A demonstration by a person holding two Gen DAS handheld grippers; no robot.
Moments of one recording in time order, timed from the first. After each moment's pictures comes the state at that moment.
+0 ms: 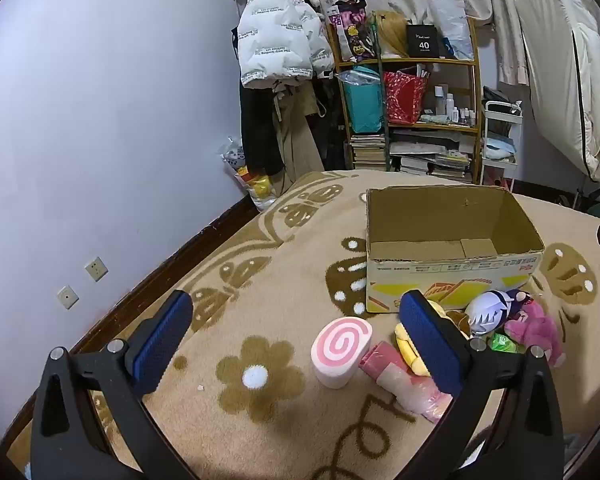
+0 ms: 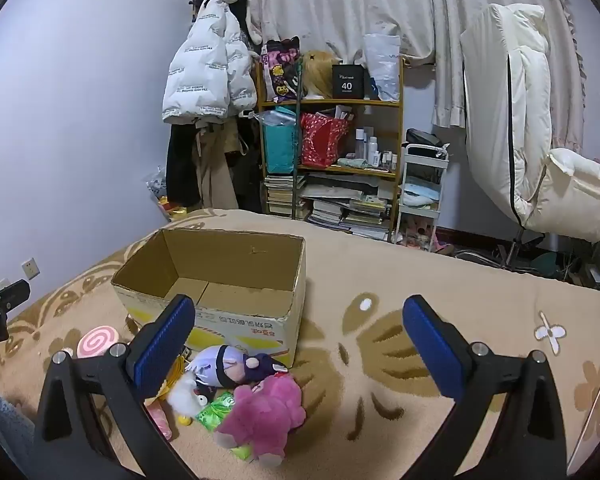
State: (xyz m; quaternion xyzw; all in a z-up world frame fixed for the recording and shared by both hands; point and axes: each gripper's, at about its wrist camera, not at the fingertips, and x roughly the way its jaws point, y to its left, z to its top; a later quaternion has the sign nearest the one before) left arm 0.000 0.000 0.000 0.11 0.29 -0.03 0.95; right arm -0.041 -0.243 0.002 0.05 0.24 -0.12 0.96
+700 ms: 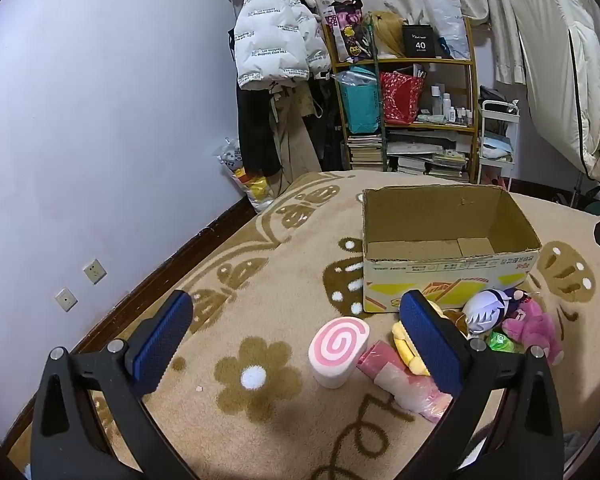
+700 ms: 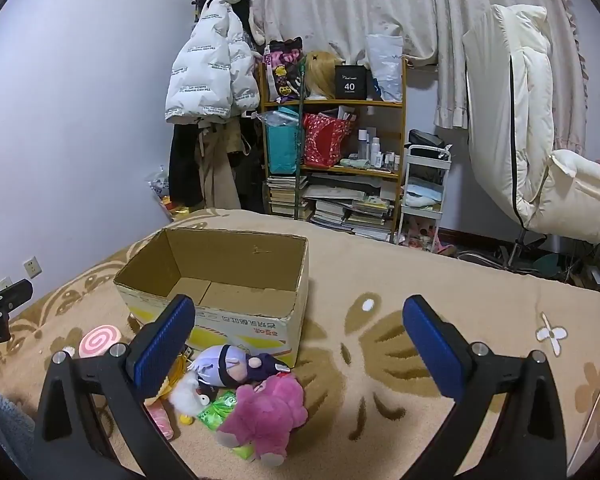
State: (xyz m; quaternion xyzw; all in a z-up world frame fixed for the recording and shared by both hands) left arm -0.002 -0.001 0.000 0.12 0.28 -0.04 0.95; right arm -0.041 -0.242 0.003 0.05 0.24 -0.12 0.96
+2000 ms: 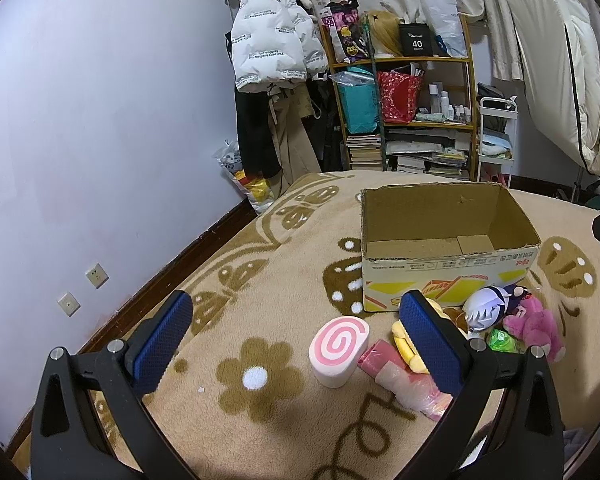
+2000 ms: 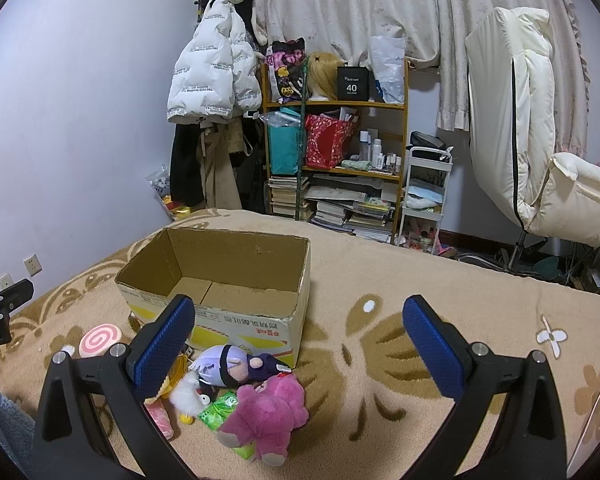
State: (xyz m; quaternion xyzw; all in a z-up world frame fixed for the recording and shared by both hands) left arm -0.001 0.001 0.000 0.12 0.28 -0.03 0.95; right arm -0.041 -0.241 0.004 0.05 0.24 -0.11 0.96
